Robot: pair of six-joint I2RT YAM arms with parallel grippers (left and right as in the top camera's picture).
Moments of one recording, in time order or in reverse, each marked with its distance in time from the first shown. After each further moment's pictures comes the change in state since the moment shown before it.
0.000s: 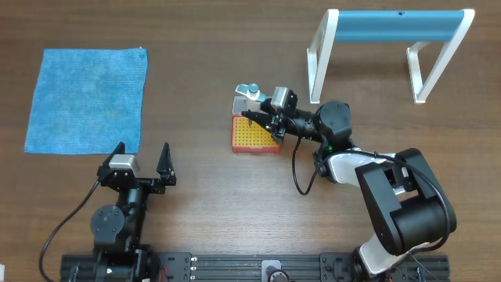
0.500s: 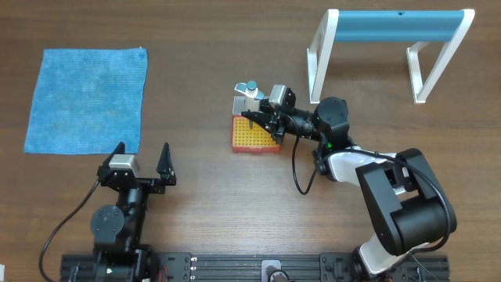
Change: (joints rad) left arm 0.000 0.000 0.000 0.000 0.000 0.000; right arm 0.000 -0.001 0.016 -0.097 0.000 -0.009
